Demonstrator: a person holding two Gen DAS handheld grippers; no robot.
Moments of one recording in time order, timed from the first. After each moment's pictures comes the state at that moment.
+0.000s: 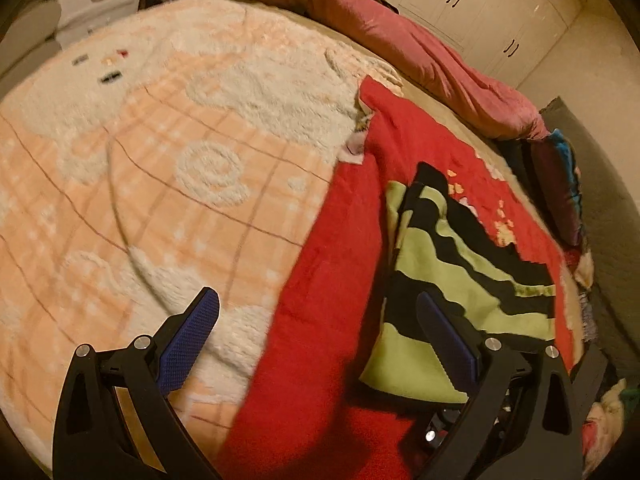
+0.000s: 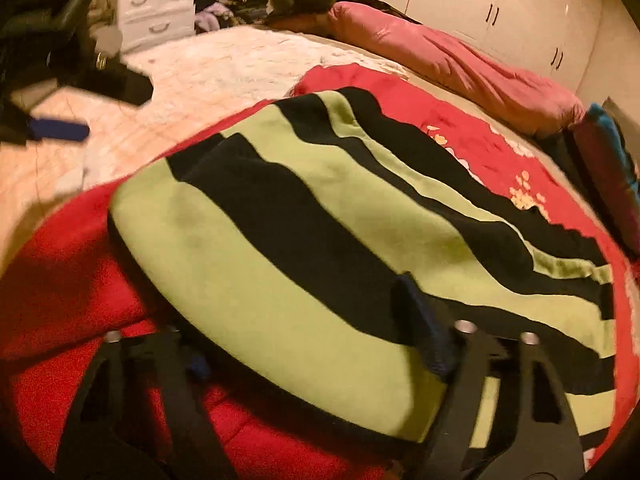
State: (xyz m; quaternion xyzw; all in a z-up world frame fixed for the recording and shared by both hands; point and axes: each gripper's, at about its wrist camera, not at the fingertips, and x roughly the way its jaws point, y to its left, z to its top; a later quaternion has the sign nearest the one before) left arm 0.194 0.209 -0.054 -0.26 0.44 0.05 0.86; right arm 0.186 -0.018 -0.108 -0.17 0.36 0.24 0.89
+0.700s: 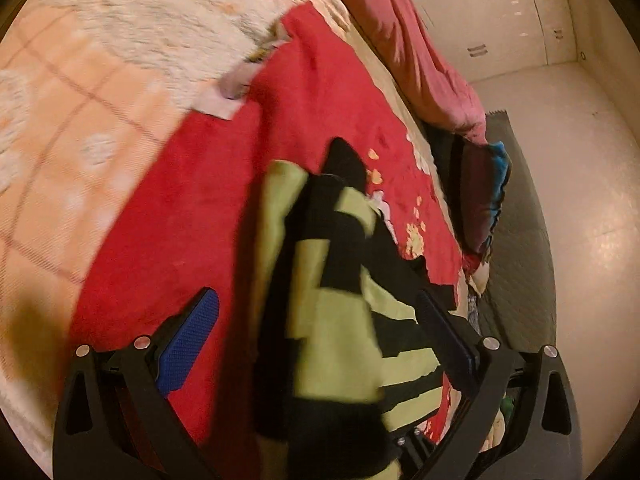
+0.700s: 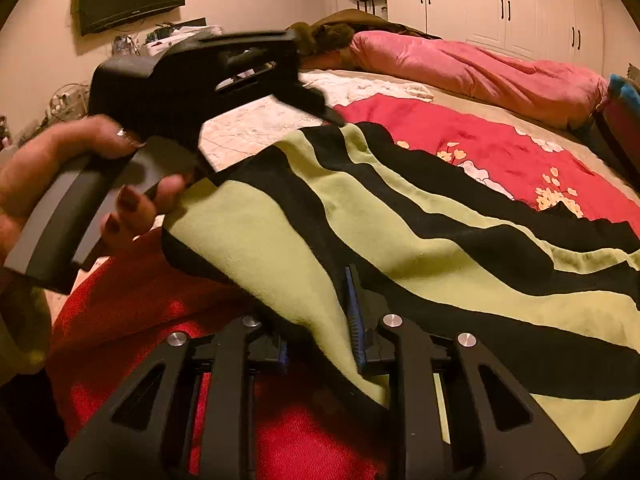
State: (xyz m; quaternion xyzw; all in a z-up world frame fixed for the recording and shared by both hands) left arm 0.309 0.168 -0.102 -0.42 0.48 -0.13 0.76; right arm 0.187 -0.052 -0.092 -0.09 0.34 0.33 0.88
